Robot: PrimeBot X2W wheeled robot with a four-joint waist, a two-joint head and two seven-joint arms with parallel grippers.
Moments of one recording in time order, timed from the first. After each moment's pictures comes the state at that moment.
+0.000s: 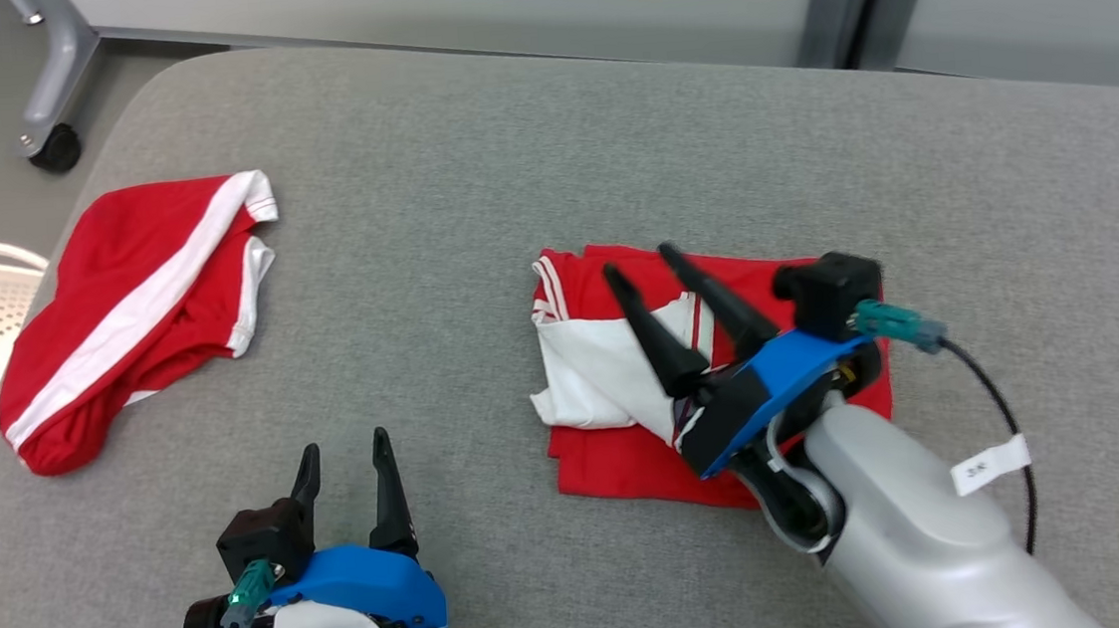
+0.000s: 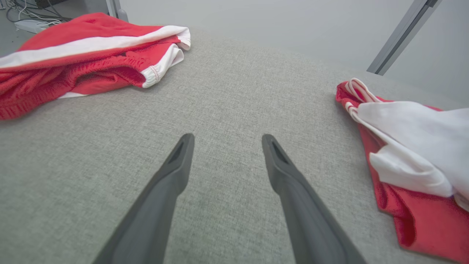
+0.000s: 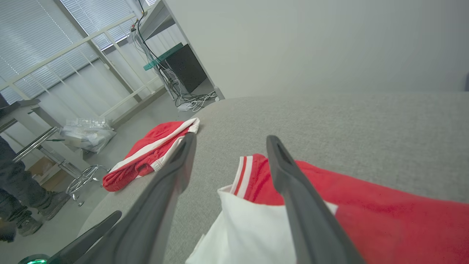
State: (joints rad) left arm -0.23 0.05 -0.25 0.55 -0.40 0.08 -0.26; right arm -0.66 -0.05 0.59 0.67 0.70 0.13 -0.26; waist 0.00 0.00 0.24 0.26
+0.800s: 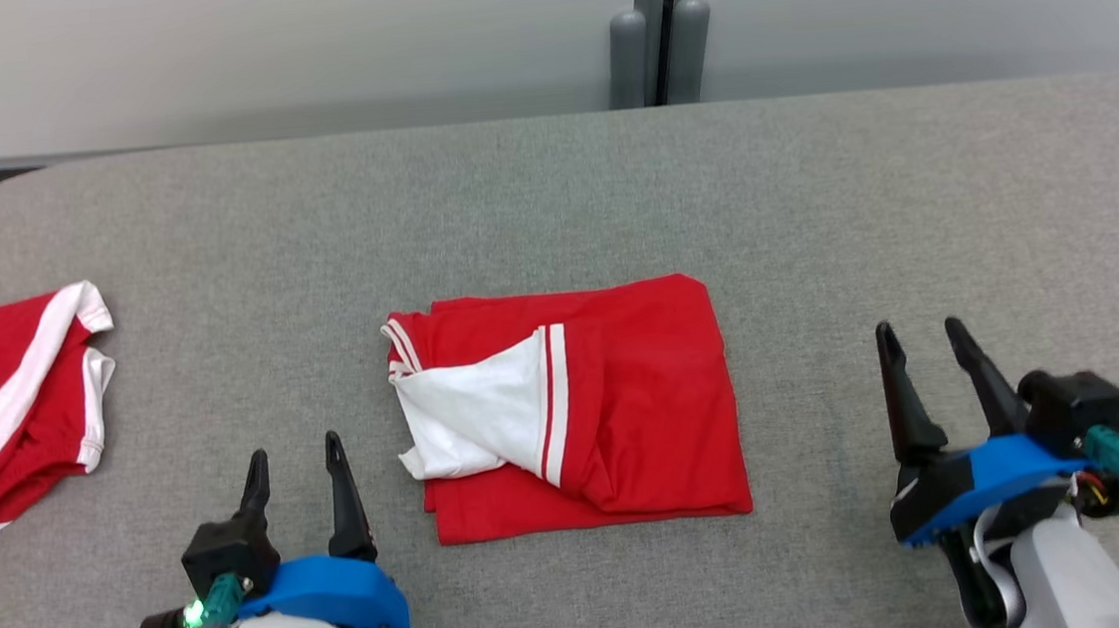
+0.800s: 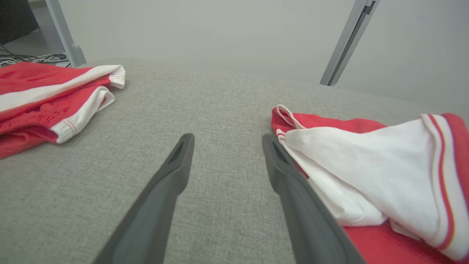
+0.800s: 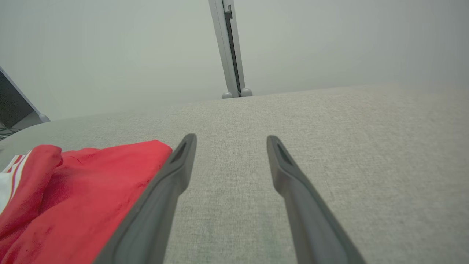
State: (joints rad) left arm -0.20 0.05 -0.14 0.50 -0.28 0.10 -0.26; right arm -0.31 -0.05 -0.03 0.49 0.21 0.13 -0.26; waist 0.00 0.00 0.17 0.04
